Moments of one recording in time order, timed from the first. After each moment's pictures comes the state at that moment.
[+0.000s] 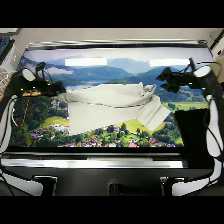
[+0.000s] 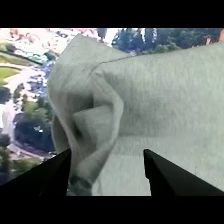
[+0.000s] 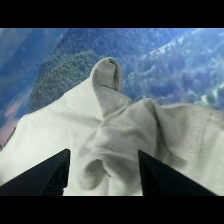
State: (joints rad) left arm 0.06 -1.74 1.63 1.26 -1.13 -1.60; right arm -0.20 -1.68 1.60 -0.88 1.04 1.69
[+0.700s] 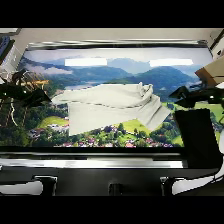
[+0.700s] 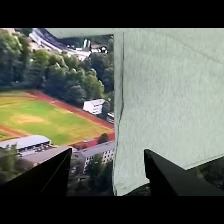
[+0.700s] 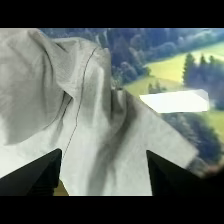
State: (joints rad) left arm 0.25 -1.53 1.44 1.12 -1.39 -1.47; right arm -0.40 -1.74 1.48 -0.84 1.28 1.31
